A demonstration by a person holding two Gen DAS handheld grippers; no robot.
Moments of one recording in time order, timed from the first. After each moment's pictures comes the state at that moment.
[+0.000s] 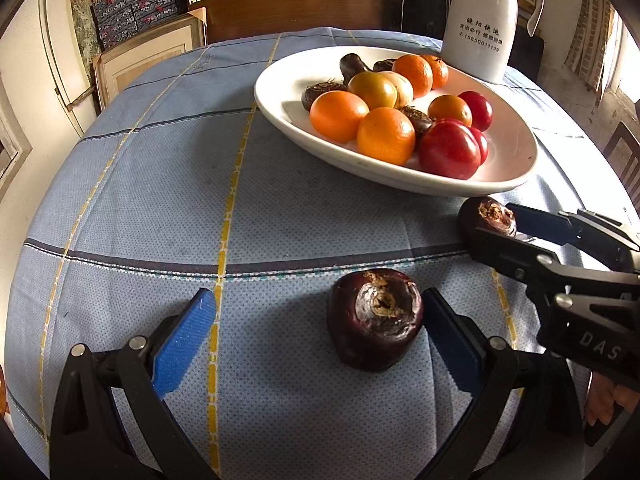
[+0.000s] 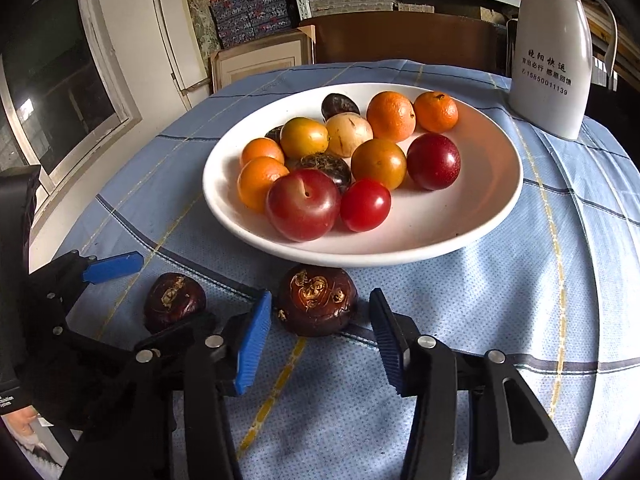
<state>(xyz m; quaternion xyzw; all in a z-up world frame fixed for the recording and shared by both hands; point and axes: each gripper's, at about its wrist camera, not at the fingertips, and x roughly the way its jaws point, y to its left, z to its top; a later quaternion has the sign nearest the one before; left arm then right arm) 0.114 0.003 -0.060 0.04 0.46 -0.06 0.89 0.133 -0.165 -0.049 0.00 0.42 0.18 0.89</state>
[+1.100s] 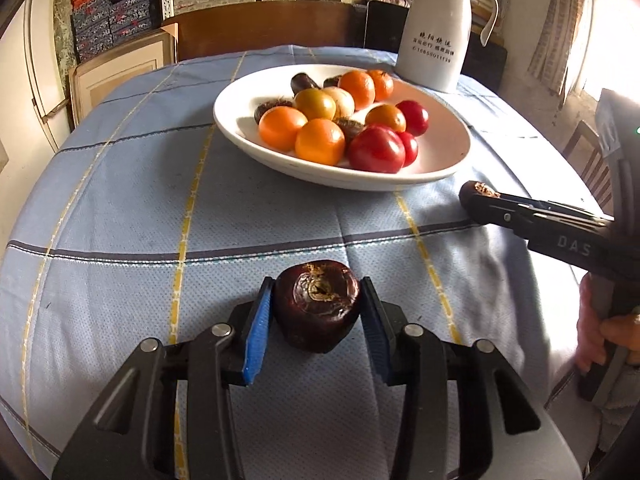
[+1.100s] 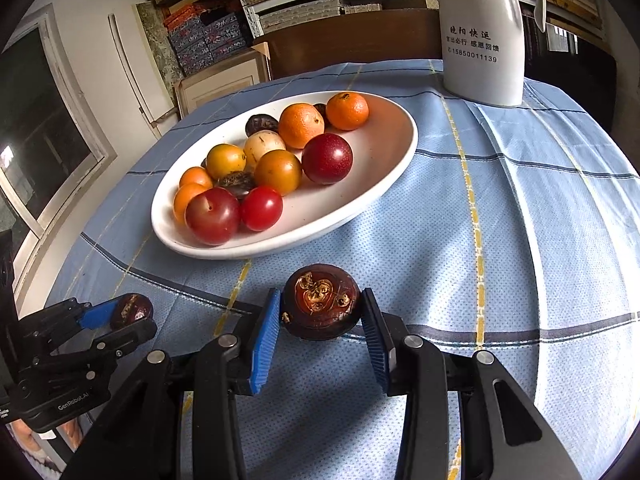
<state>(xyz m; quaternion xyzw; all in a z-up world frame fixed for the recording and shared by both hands) 0.084 -0.009 -0.046 0.03 0.42 -0.12 0.90 0.129 -0.231 -0.046 0.06 0.41 0.13 0.90</state>
